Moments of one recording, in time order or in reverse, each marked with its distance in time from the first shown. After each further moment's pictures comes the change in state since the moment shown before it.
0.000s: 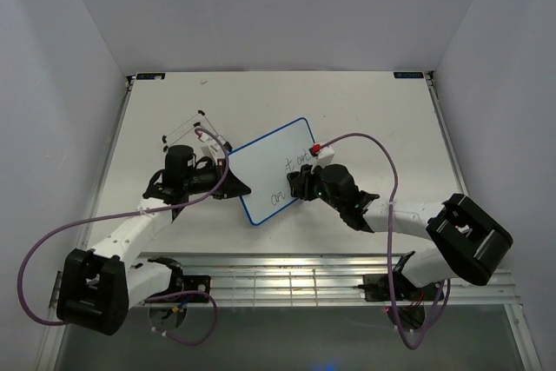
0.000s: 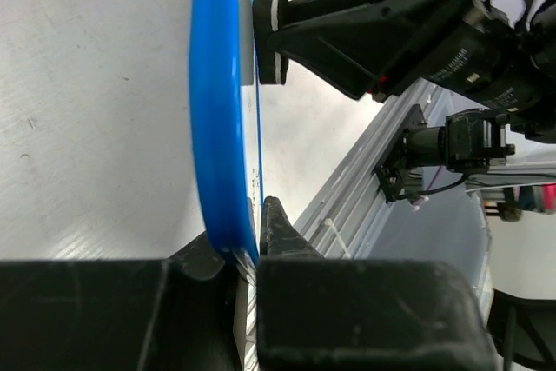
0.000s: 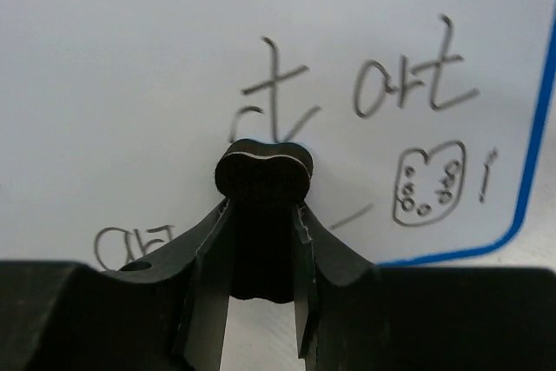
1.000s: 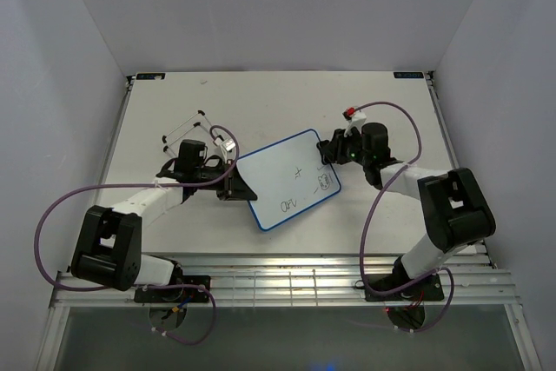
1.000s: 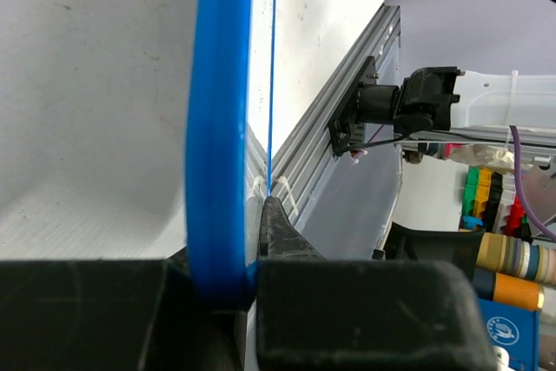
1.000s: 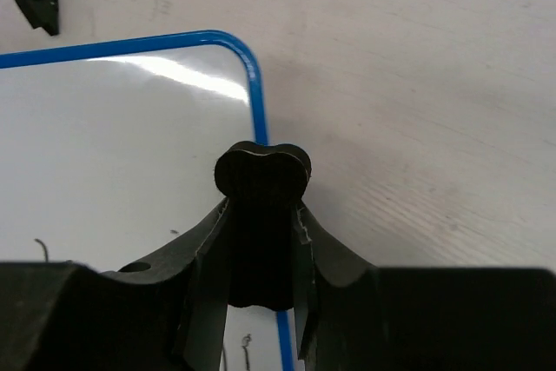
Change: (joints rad) left arm 0.008 0.285 0.108 -0.092 0.175 -0.023; right arm -0.502 0.193 0.200 -0.020 -0.490 -0.223
